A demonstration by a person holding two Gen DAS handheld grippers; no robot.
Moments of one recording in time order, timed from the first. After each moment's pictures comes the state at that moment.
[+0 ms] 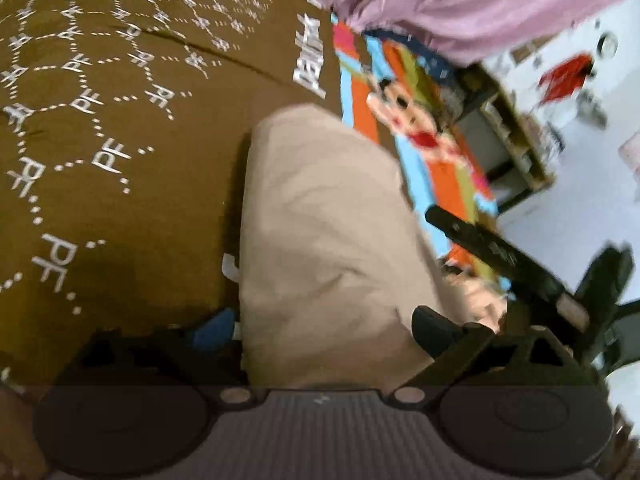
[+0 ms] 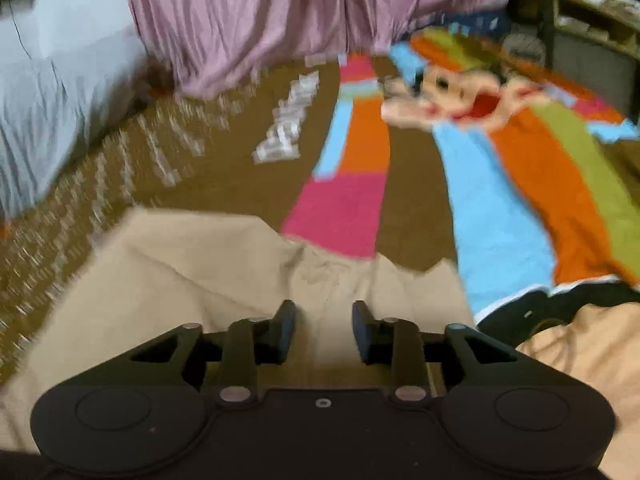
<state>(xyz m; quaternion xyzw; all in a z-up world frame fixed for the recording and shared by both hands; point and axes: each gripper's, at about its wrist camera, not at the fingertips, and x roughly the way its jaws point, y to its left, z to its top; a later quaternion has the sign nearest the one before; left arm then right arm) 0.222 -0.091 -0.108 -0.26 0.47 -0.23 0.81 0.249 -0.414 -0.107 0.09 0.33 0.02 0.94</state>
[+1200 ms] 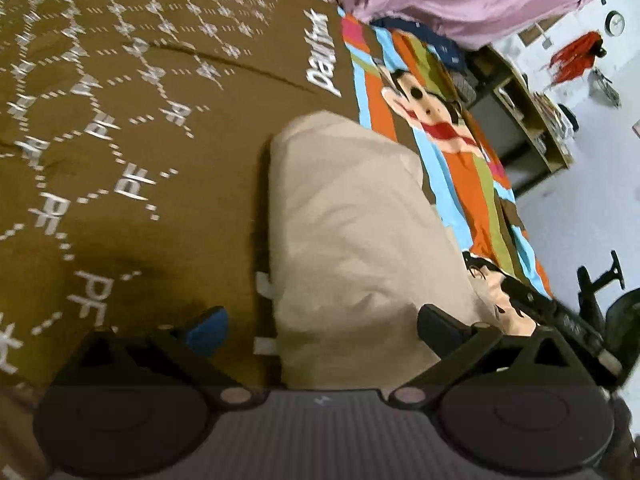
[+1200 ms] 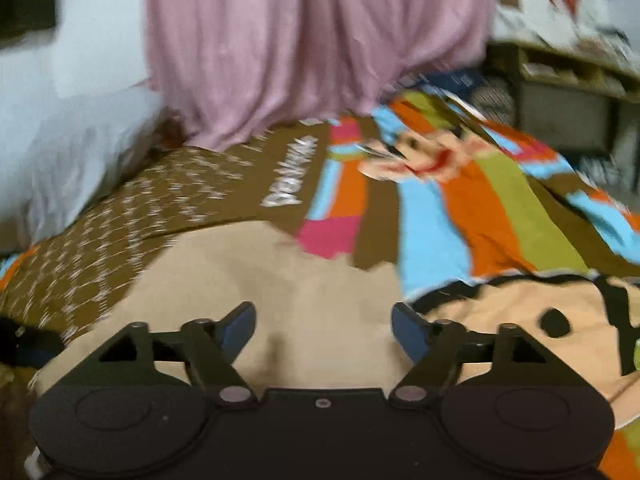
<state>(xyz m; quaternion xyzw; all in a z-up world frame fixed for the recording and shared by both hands) 0.250 -0.091 -0.107 -0.21 0.50 -0.23 0.81 0.159 -0.460 -0.084 0.12 0.31 -0.02 0.94</state>
